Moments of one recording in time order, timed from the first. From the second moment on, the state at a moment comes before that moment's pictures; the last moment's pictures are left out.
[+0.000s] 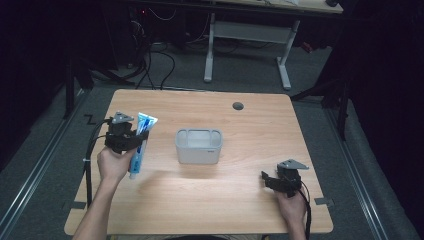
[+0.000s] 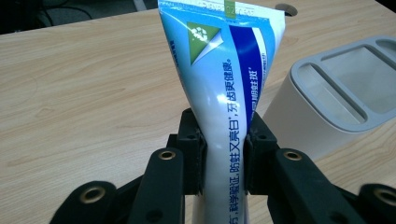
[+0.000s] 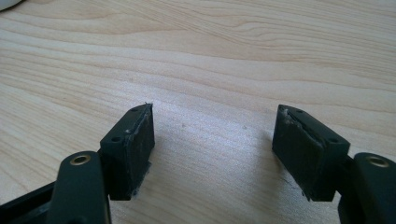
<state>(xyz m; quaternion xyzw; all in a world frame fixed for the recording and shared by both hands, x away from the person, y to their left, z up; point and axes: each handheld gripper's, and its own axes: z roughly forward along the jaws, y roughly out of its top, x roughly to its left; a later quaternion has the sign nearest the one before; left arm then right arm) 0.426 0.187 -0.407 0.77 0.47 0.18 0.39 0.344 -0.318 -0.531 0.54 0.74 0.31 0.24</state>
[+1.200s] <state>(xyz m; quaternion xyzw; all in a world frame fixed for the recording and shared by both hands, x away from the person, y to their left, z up) 0.439 0.149 -0.359 0.77 0.44 0.16 0.44 0.343 -0.318 -0.531 0.54 0.74 0.31 0.24</state>
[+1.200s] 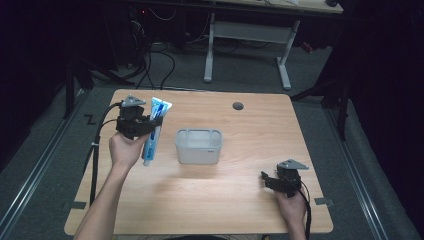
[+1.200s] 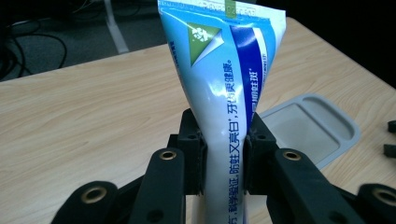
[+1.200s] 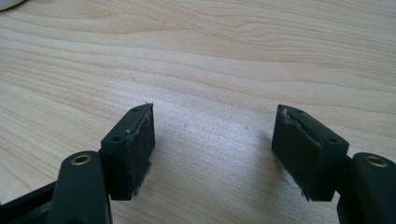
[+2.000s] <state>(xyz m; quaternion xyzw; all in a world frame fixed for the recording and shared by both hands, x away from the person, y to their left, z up) 0.452 0.106 -0.333 0.77 0.41 0.16 0.47 0.343 -0.318 -0.531 0.54 0.74 0.31 0.24</state>
